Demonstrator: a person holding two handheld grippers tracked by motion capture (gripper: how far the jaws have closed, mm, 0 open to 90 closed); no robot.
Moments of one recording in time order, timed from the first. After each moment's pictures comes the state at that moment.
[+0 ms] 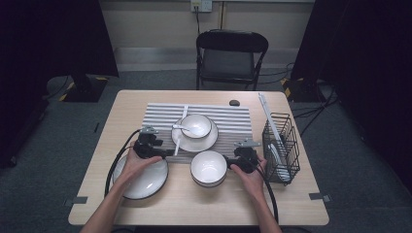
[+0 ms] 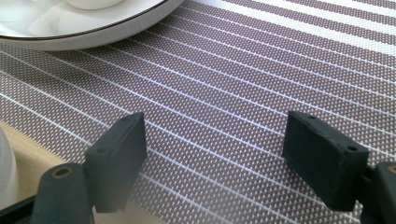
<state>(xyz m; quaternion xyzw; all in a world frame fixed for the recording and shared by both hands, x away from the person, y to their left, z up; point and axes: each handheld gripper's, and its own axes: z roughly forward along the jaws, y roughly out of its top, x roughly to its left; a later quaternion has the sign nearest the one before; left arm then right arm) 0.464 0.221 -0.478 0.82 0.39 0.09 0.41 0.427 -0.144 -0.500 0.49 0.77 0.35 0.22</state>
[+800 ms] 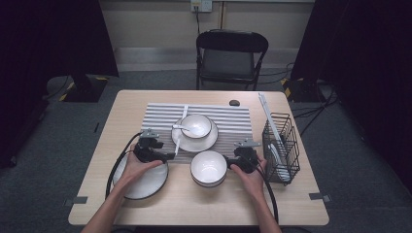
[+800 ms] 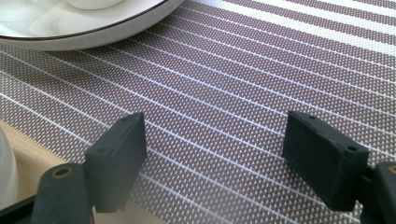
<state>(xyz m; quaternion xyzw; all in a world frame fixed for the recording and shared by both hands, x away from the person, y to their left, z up) 0.452 0.216 -0.478 0.83 0.38 0.09 0.41 0.427 -0.144 -0.500 0.49 0.77 0.35 0.22</state>
